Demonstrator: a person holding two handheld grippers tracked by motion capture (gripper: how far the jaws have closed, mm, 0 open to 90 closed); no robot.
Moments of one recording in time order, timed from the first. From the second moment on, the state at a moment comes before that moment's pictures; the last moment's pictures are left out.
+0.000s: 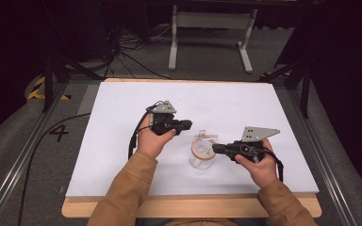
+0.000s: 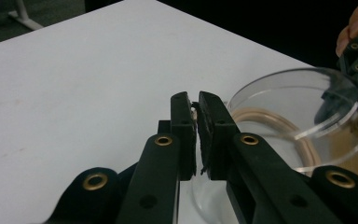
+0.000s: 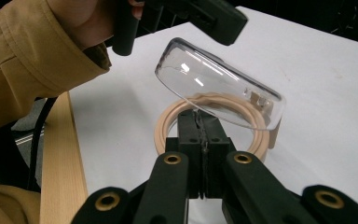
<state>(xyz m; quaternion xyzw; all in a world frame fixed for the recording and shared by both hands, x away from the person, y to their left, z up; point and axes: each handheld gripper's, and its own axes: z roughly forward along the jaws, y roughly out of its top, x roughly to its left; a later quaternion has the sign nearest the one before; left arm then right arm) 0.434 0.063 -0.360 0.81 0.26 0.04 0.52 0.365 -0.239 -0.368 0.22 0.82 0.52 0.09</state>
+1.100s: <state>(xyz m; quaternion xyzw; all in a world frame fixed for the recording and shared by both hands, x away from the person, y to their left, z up) 0.394 0.147 -0.366 0.81 0.33 0.05 0.49 0.419 -0.237 -0.350 0.21 0.80 0.56 0.08</state>
